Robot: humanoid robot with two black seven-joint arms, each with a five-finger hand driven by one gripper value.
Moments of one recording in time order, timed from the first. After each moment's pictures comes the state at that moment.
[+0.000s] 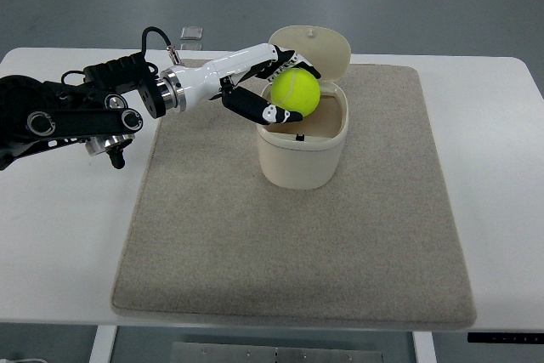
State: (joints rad) left arm -1.42 0.51 0.33 -1.33 0.45 0.21 -0.44; right arm 0.03 0.00 -0.07 0.18 0.02 -0.14 0.04
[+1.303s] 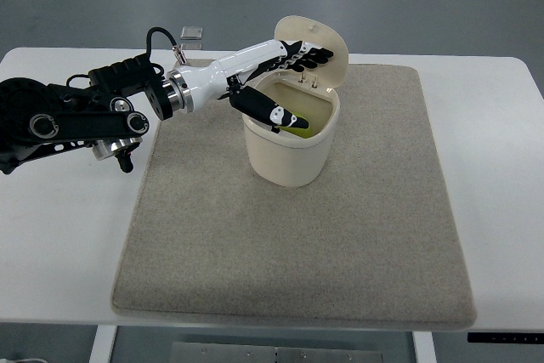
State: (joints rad) left arm -1.42 0.51 0.26 -1.40 0.45 0.24 -0.46; right arm 0.03 0.00 -0.07 0.18 0.02 -0.14 0.04
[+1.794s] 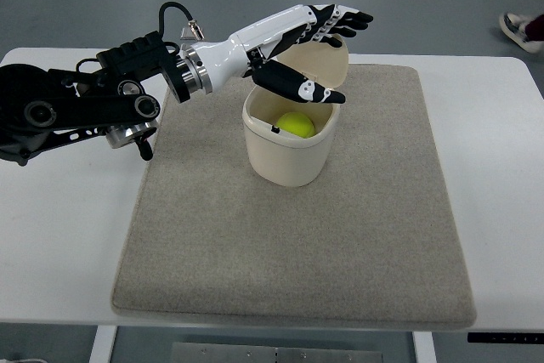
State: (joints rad) left arm -1.41 0.51 0.11 -1.44 0.45 0.26 -0.46; right arm 0.03 0.00 -0.07 0.18 0.02 -0.14 0.04
